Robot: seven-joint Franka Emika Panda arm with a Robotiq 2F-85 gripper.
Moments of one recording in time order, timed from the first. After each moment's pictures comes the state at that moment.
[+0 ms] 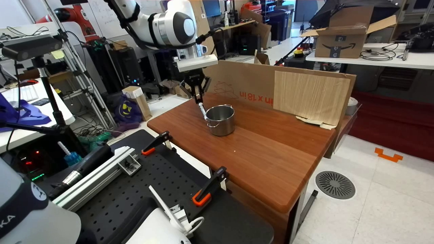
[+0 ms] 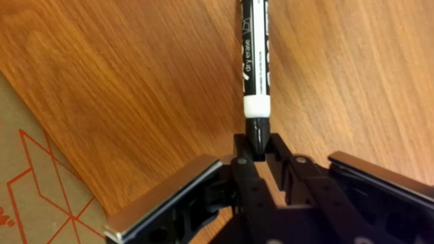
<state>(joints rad) 0.18 0.56 0.19 -2.00 -0.27 2.50 -0.59</state>
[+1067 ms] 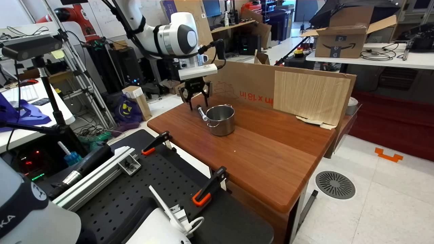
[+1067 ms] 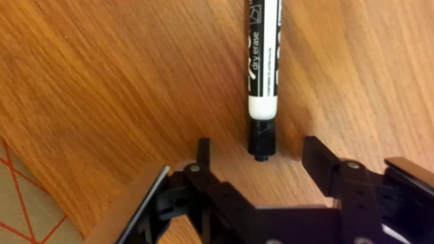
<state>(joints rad) 0.19 0.66 0.19 -1.93 -0.29 2.50 -0.54</state>
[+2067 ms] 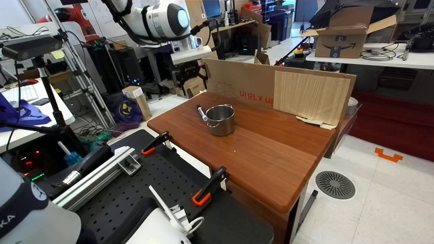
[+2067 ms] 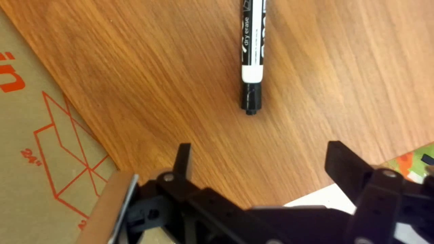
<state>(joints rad) 0.20 0.51 0.21 -2.00 -0.30 2.50 -0.52</state>
